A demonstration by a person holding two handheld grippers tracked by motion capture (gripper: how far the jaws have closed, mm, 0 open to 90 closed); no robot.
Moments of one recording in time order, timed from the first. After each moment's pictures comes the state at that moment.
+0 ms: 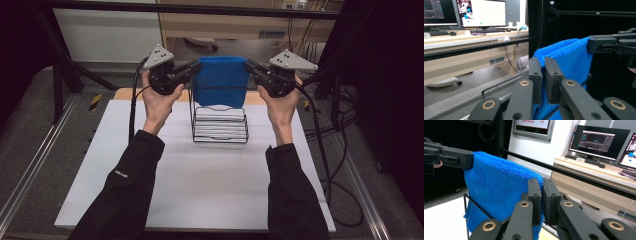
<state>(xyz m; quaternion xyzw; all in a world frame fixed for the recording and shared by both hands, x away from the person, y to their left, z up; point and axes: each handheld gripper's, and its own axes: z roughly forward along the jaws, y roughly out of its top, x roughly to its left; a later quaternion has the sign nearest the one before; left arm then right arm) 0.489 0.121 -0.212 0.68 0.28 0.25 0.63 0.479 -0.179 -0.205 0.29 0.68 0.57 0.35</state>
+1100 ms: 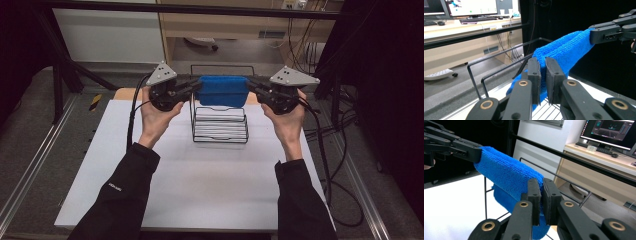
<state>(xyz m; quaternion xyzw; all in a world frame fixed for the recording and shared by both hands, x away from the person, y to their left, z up) 0.467 0.122 -0.237 0.72 0.27 0.23 0.60 0.449 -0.187 -0.222 0.27 0.73 0.54 0.32</state>
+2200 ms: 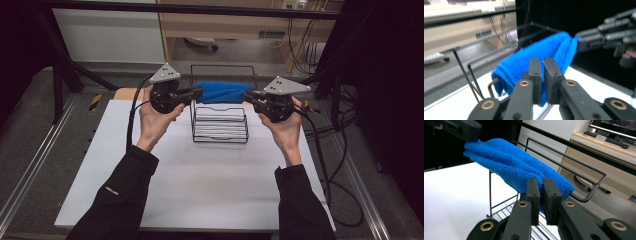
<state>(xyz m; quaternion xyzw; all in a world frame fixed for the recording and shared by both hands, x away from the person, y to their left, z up) 0.458 0.117 -0.230 0.76 0.28 0.19 0.55 0.448 -0.184 -0.244 0.26 0.76 0.51 0.31</state>
